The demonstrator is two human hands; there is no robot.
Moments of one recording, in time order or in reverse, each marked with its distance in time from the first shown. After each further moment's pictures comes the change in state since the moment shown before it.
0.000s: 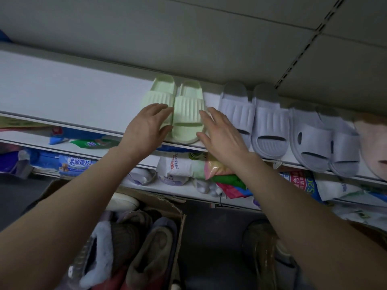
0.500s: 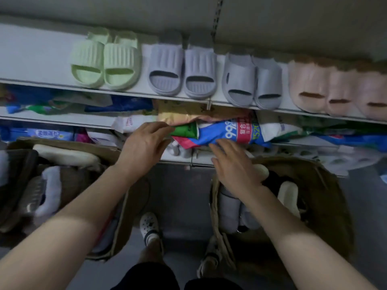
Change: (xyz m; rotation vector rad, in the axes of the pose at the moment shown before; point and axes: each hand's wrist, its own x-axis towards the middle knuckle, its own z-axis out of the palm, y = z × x) left_hand -0.119 0.230 0.053 -0.065 -0.118 0.110; right_hand -0.298 0.125 0.003 -0.061 0.090 0.020
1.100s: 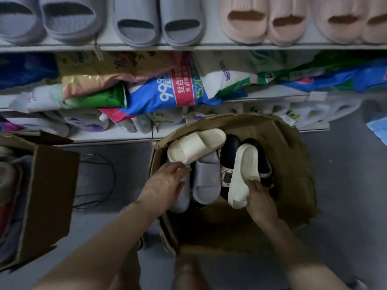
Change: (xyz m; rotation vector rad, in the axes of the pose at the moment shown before) left_hand -0.026 0.225 0.236 -0.135 -0.493 0.015; right_hand -0.286 0.233 0.113 0.168 -0.570 0.800
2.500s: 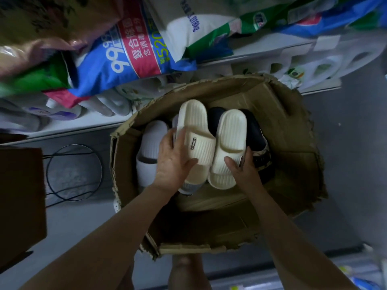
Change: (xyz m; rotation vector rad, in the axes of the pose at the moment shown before) left_hand 0.090 0.034 0.109 -0.255 0.108 -0.278; right_hand 0.069 0.028 0.043 0.953 -0.039 0.203
